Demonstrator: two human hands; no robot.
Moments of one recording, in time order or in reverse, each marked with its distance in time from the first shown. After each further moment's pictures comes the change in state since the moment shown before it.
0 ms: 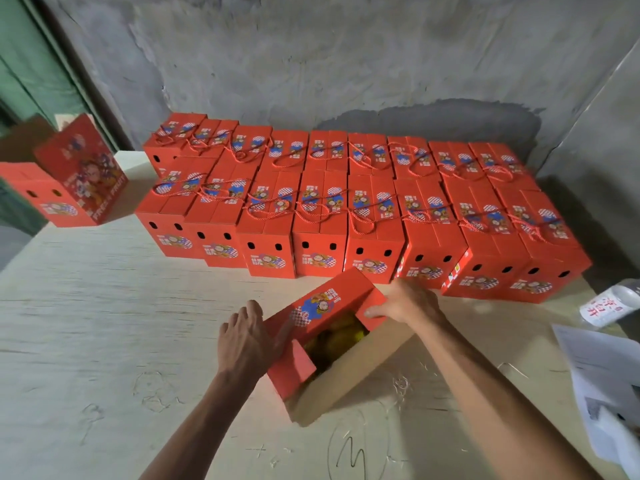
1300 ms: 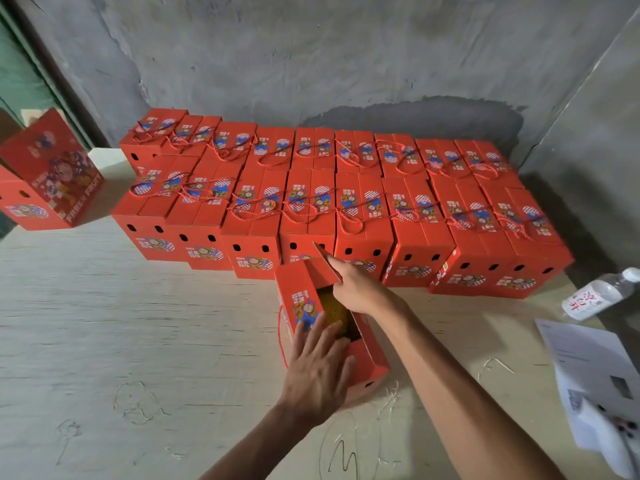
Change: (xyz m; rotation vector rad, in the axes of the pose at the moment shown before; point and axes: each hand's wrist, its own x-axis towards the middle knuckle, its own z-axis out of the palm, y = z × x) left_hand -0.050 0.082 0.045 -0.171 -0.035 0.646; right_hand 0.001 -0.063 -0.016 0.428 -0.055 -0.277
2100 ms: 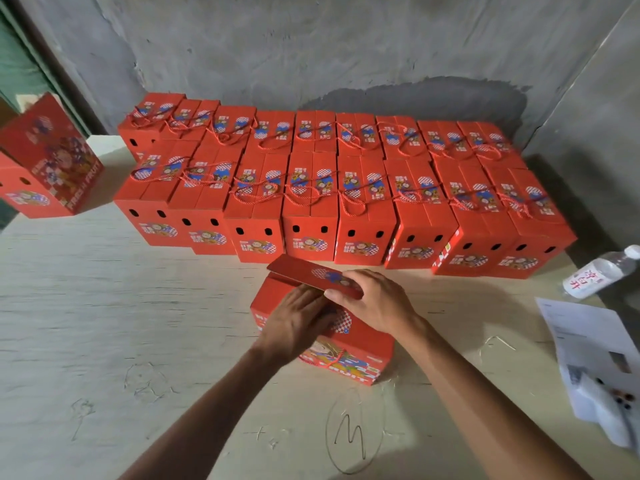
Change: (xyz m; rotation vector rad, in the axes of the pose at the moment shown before) left_hand 0.025 -0.063 -0.023 -0.103 0.124 0.235; right_hand -0.034 0.060 0.039 -0.235 0.232 -0.097
